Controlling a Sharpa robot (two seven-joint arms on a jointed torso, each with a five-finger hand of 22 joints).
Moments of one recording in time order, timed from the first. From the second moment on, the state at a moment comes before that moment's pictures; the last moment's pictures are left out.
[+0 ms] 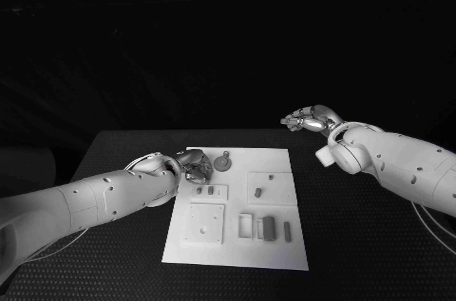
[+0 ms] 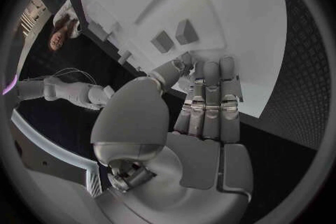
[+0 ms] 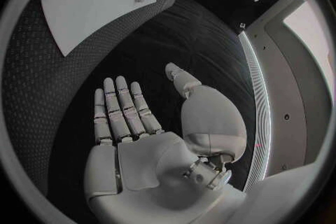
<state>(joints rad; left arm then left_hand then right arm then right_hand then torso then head) 1.19 -0.59 -0.19 1.08 -1.24 -0.26 0.00 1.21 -0.13 0.58 -0.29 0.05 0.87 0.14 0.24 0.49 1.22 0.09 0.08 0.31 1.07 -0.01 0.84 0.73 0.04 1.17 -0.11 0.26 1.31 1.25 -0.60 0.01 0.98 -0.68 -0.24 0.11 0.94 -0.11 0.45 -0.13 0.19 0.64 0.18 0.31 0.36 0.79 0.22 0.35 0.07 0.67 0.23 0.34 0.39 0.15 0.34 0.25 0.20 1.22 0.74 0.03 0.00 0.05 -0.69</state>
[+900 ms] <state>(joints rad) 1.19 -0.64 -0.18 1.05 -1.23 -0.28 0.01 1.21 -0.14 0.58 -0.29 0.05 0.87 0.15 0.26 0.49 1.21 0.08 0.08 0.32 1.07 -0.01 0.85 0.76 0.06 1.17 -0.11 0.26 1.31 1.25 -0.61 0.01 0.99 -0.69 -0.24 0.10 1.02 -0.09 0.46 -0.18 0.19 0.64 0.18 0.33 0.36 0.80 0.22 0.34 0.07 0.67 0.24 0.34 0.39 0.15 0.36 0.24 0.18 1.23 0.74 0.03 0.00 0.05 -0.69</state>
